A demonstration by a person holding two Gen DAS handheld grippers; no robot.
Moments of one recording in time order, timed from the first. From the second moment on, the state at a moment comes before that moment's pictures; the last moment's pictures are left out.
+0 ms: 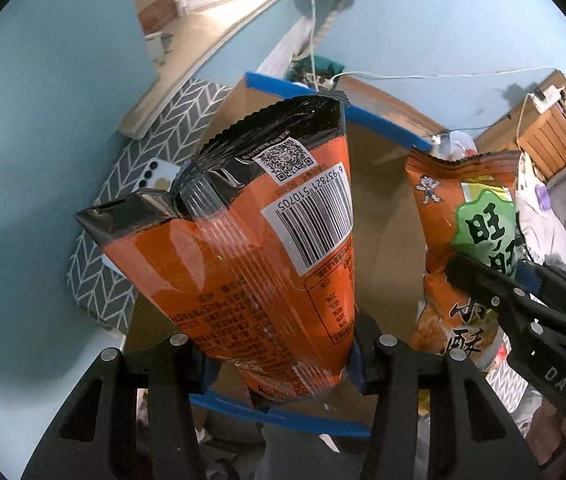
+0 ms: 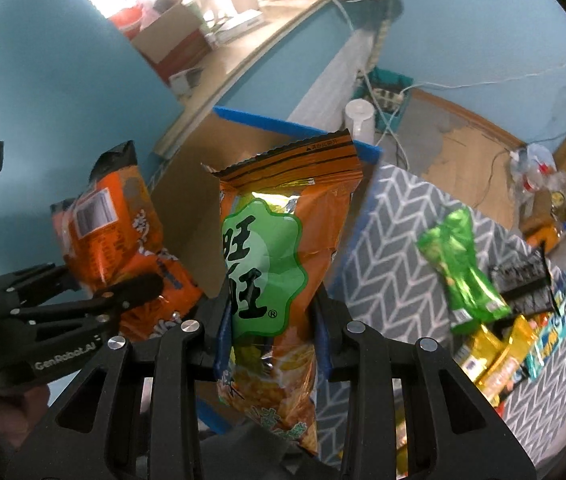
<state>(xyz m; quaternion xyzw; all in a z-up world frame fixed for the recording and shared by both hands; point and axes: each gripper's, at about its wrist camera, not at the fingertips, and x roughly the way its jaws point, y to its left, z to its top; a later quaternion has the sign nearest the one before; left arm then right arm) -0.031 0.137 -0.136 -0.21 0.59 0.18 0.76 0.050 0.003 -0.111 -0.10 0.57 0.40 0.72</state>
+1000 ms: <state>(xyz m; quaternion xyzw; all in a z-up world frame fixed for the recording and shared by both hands) -0.037 0.170 -0.175 -0.21 0.61 0.21 0.74 0.056 0.074 -0.164 -0.14 0.60 0.38 0.70</state>
